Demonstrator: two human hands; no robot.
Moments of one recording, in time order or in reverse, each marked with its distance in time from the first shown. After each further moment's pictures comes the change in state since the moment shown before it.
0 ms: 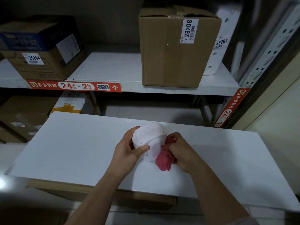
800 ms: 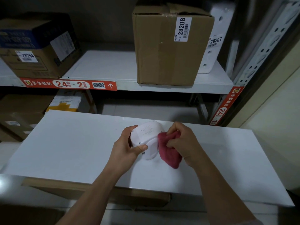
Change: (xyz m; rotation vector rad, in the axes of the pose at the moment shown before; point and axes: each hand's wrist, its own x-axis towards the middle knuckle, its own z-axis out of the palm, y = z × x) left_hand -0.001 0.006 0.009 0.076 0.015 0.026; right_hand -0.016 -0.011 -0.028 -0.257 0.130 -0.398
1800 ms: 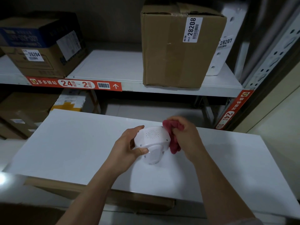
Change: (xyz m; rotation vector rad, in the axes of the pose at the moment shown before) left_hand 0.013 -0.002 -0.017 0.055 -0.104 0.008; right_hand 0.023 -0.015 0.012 0.187 0.021 -0.015
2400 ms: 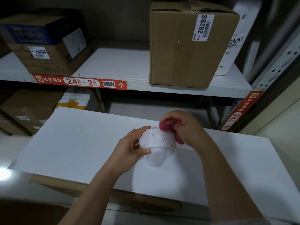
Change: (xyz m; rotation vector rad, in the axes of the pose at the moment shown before) left_hand 0.002 -0.003 -0.008 -0.056 -0.052 0.014; right_hand 0.008 -0.036 0.003 -0.176 -0.227 -0.092
